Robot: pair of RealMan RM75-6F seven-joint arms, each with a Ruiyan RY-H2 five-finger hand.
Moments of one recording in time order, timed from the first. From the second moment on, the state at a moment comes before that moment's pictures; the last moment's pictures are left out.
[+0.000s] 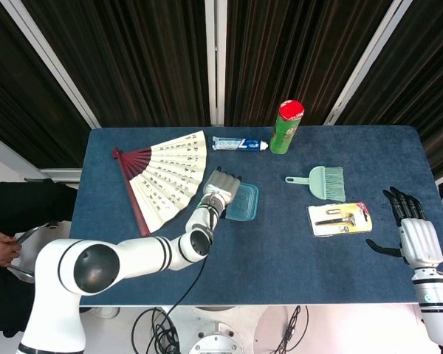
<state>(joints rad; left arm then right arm) -1.75 -1.66 -0.09 -1.22 -0.42 0.63 1.04 0.19 -1.15 0.11 -1.56 -1.39 1.34 0.16</state>
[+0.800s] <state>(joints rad) -1.72 -1.71 -0.11 -1.15 -0.50 0.65 1.19 0.18 -1.15 0.11 -1.54 -1.39 1.34 0.18</state>
